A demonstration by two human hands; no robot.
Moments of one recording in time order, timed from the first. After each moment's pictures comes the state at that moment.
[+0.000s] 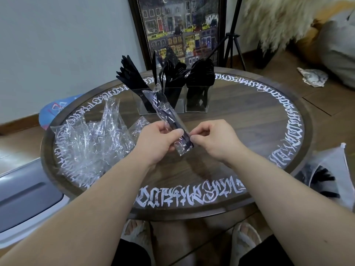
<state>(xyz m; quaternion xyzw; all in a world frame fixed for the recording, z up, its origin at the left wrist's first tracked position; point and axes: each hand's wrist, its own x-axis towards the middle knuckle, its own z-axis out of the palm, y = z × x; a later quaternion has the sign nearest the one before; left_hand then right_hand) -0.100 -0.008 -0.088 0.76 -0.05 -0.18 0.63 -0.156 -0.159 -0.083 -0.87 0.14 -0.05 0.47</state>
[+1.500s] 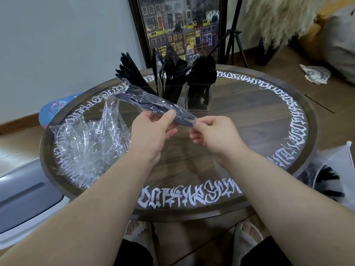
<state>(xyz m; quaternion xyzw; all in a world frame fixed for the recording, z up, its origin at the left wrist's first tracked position) -0.098 -0.015 -0.074 0.64 0.02 -0.08 0.76 -0.151 -0.139 -0.071 -0.71 0.24 -0.07 0.66</state>
